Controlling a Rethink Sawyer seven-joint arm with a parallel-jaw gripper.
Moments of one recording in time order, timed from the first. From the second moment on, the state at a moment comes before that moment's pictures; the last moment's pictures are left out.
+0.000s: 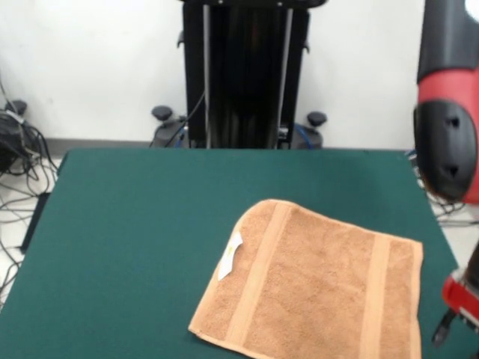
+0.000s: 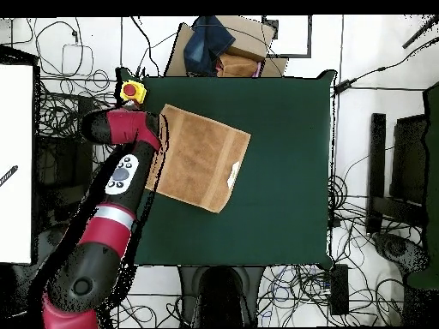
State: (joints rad) arm 0.40 0.28 -0.73 0.72 0.78 0.52 2.85
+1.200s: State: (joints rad) arm 0.24 -0.03 -0.38 0.98 0.29 0.47 2.66
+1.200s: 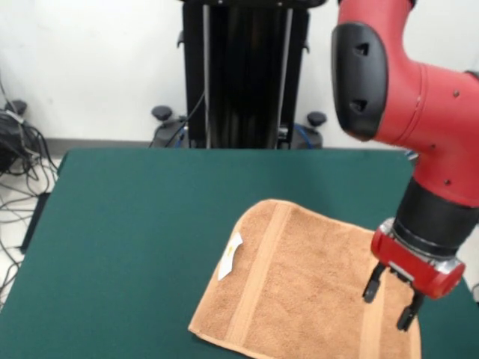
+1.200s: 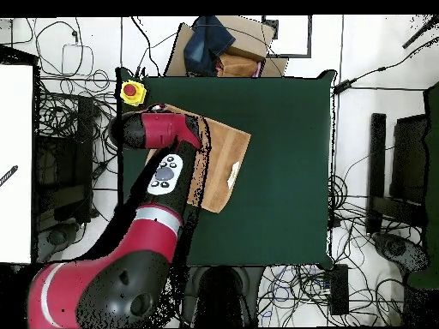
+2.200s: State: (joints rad) arm 0.16 -0.08 -0.23 1.07 0.04 0.60 2.66
